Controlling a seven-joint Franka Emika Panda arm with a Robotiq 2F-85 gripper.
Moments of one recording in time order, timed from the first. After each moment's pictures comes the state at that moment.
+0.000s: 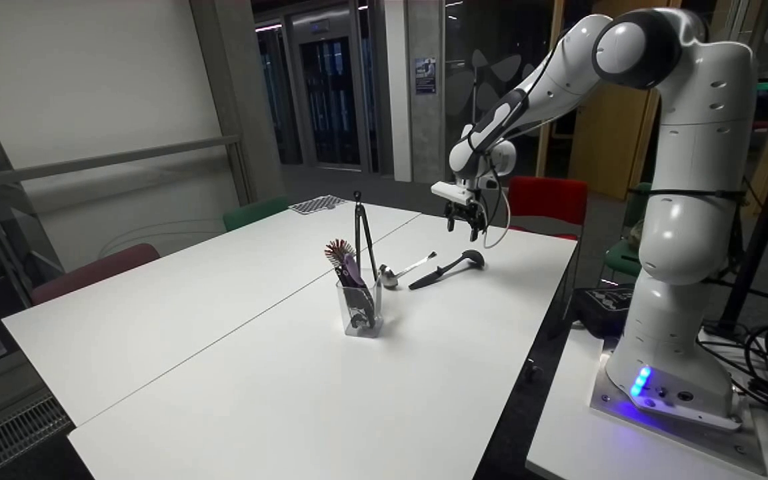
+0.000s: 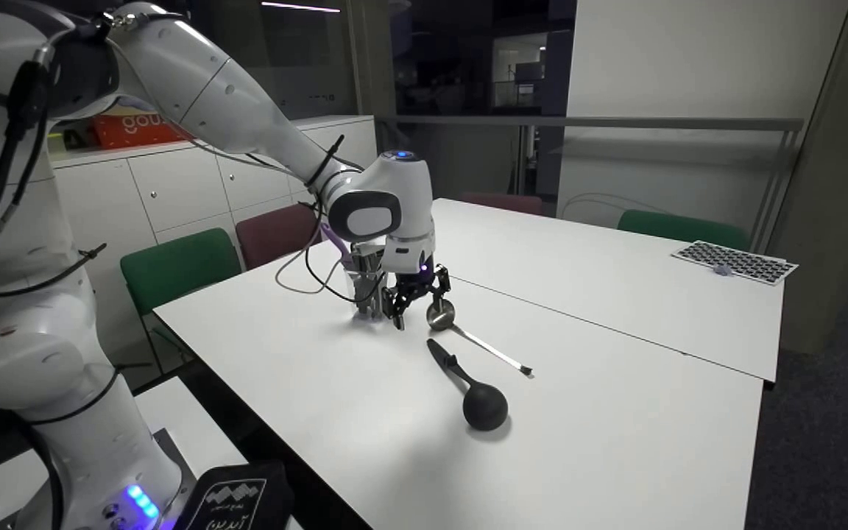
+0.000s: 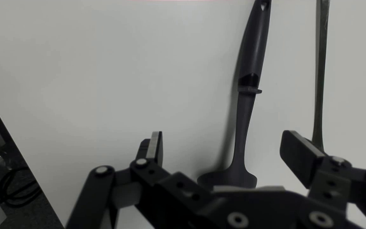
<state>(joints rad) -0.19 0.12 -0.19 -2.27 0.17 2.47 1.33</state>
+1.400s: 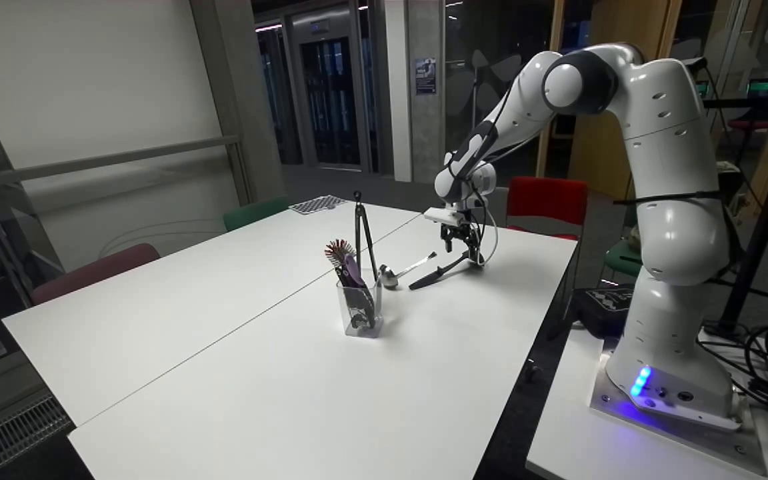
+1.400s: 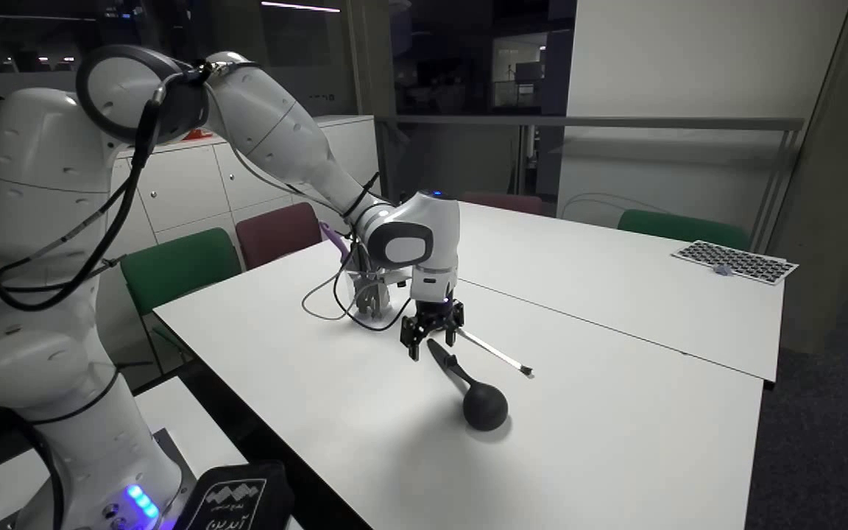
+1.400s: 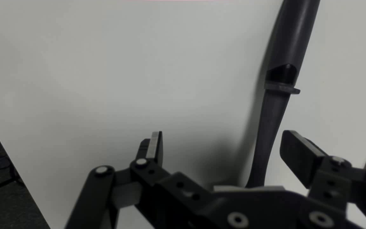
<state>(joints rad) -0.15 0.39 -0.24 -2.09 0.14 2.40 1.33</state>
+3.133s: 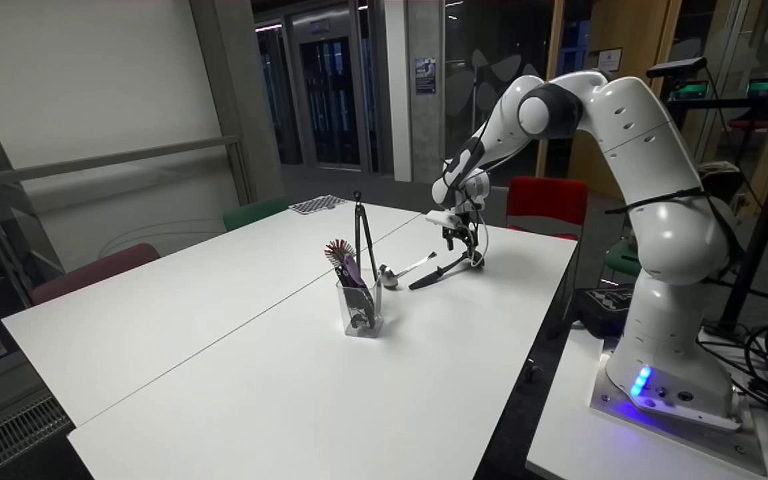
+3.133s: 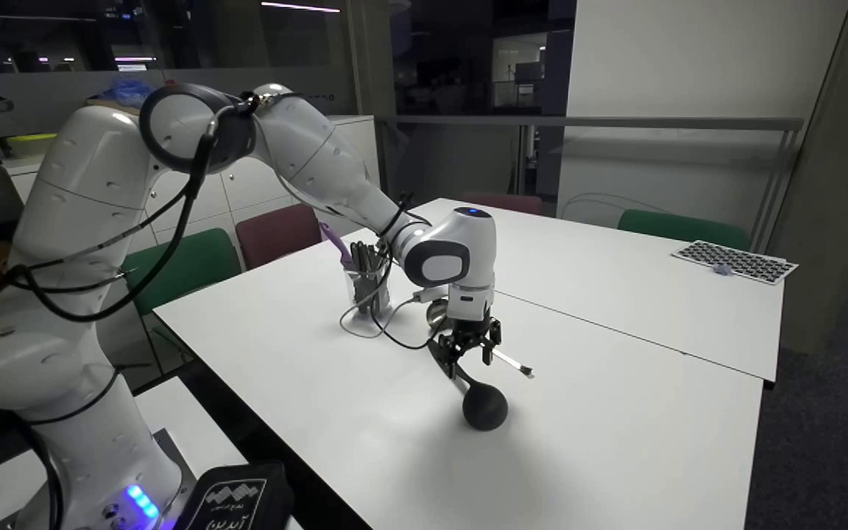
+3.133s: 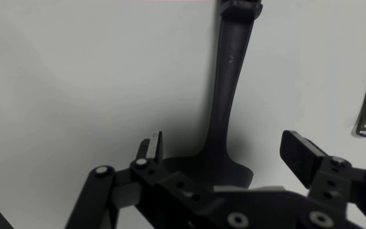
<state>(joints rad) -0.20 0.59 -0.28 -1.87 0.15 2.40 1.32</state>
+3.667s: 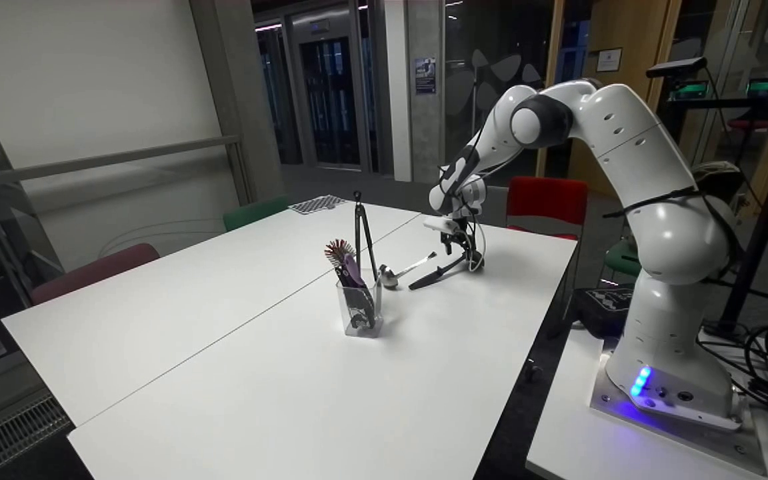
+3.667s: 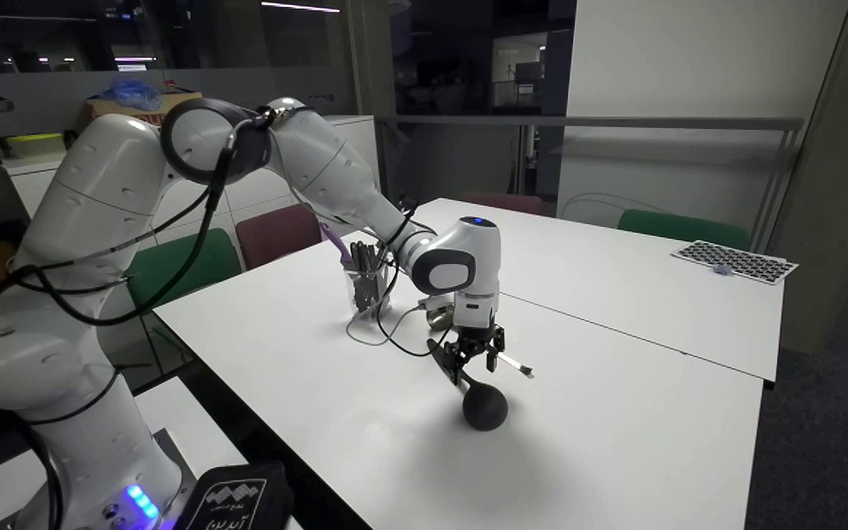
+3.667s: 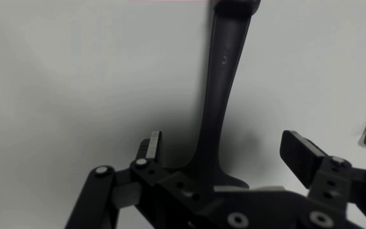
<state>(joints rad) -0.20 0.67 -0.28 -1.81 0.15 2.40 1.32</state>
